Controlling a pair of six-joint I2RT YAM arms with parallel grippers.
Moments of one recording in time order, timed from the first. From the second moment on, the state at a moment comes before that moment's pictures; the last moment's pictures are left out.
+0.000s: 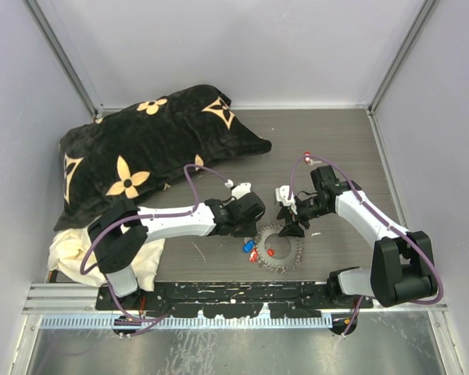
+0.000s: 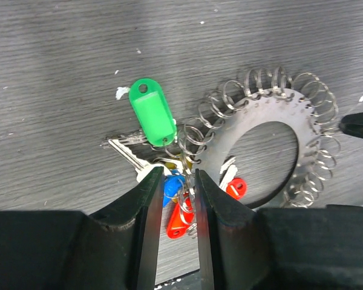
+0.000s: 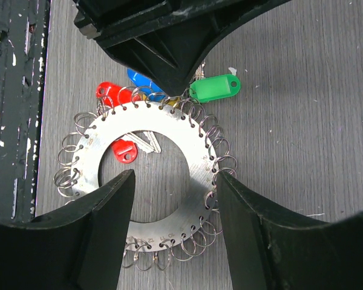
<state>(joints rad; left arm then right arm) -1.10 1.74 1.13 -0.38 -0.22 -1.01 0.20 1.30 0.77 -0.79 -0.95 -1.24</state>
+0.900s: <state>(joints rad) -1.11 1.81 1.16 -0.40 -0.21 -1.06 0.20 1.29 0.77 -0.79 -0.95 -1.25</state>
